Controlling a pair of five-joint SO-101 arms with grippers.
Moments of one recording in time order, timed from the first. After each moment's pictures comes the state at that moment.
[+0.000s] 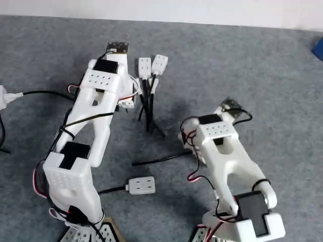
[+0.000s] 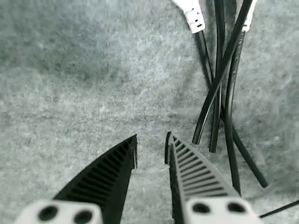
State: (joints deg) left arm 4.3 20.3 -10.7 81.5 12.7; right arm -18.8 -8.0 38.2 56.0 -57.5
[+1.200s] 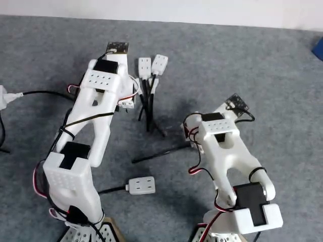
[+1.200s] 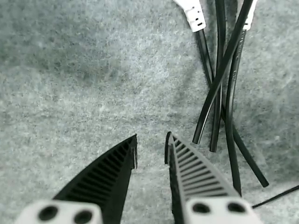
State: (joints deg) left arm 4.4 20.3 -10.5 81.5 12.7; right arm -16.3 -3.7 38.5 46.9 -58.9
